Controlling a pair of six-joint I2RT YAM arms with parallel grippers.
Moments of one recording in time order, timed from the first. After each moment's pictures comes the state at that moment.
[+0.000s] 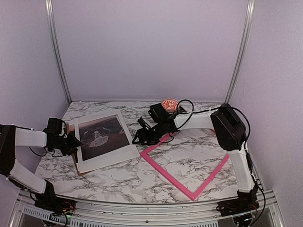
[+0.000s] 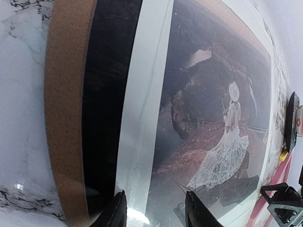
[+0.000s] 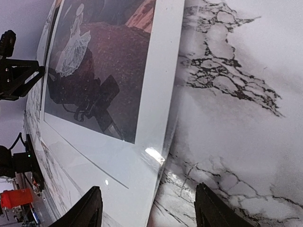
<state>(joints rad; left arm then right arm) 0.01 1.40 0.54 -0.10 0.28 -0.75 0.76 2.29 1.67 -0.28 -0.53 0.52</state>
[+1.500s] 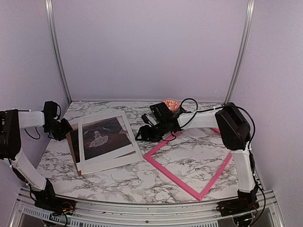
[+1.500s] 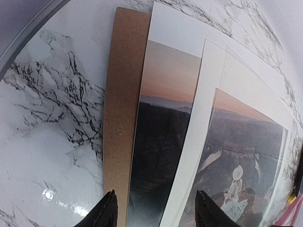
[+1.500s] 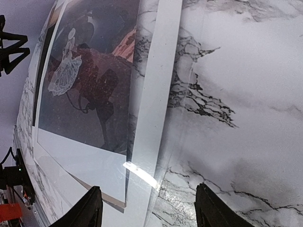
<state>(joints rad) 0.13 1.58 0.91 -0.36 0.15 -0.62 0.75 2.23 1.61 -0.23 -0.42 0.50</state>
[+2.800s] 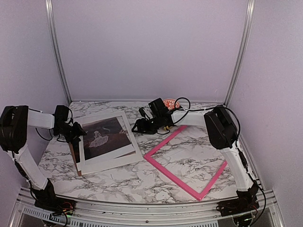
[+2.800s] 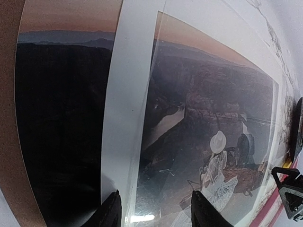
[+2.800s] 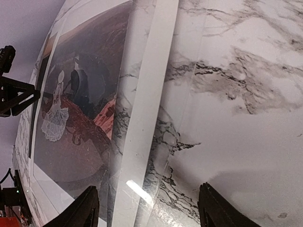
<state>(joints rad) 0.01 1.70 0.89 -0.24 0.30 -0.64 0.69 2.45 1.92 -0.24 -0.44 0.47</state>
